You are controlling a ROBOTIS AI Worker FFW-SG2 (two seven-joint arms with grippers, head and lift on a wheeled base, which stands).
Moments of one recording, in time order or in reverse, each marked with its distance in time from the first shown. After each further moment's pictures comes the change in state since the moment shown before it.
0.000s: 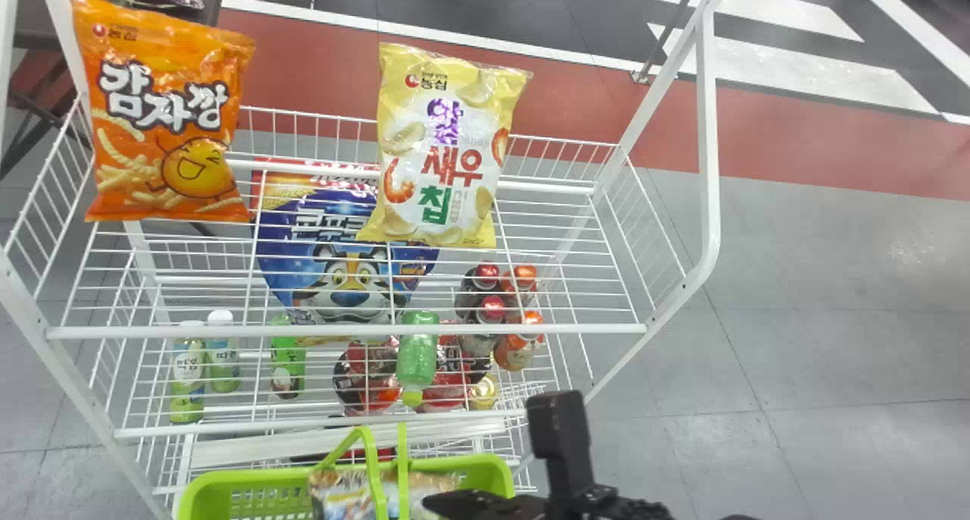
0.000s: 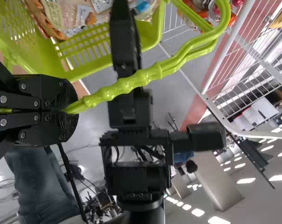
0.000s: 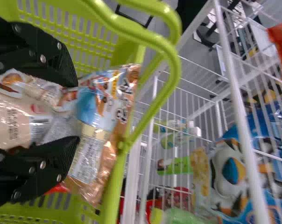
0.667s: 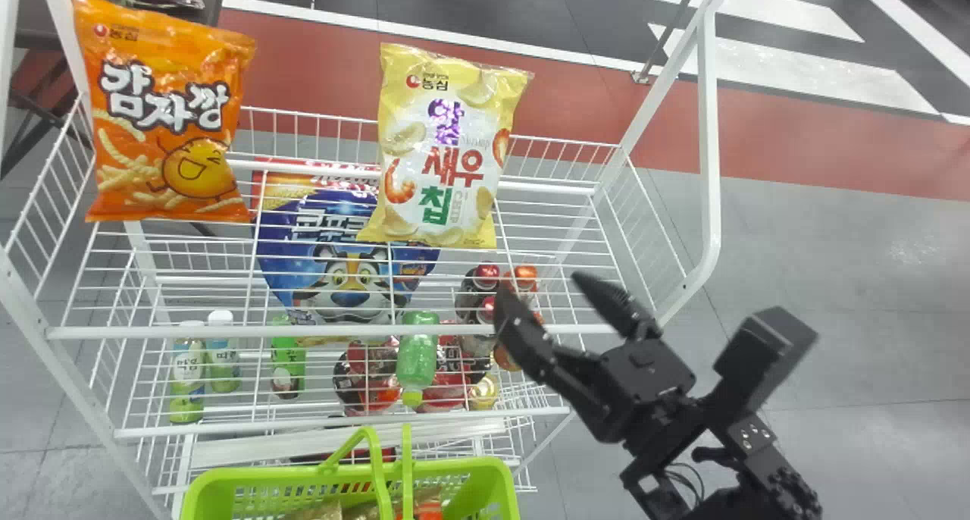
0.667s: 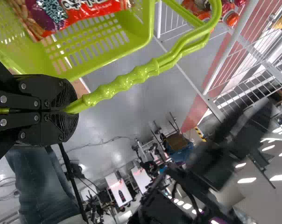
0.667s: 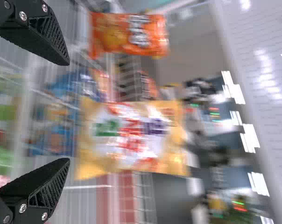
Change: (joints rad) left arm -0.012 -0.001 -0.007 0.016 0.000 -0.001 -0.001; right arm 0.107 0.082 -0.122 -0.042 0.075 -0.905 -0.040
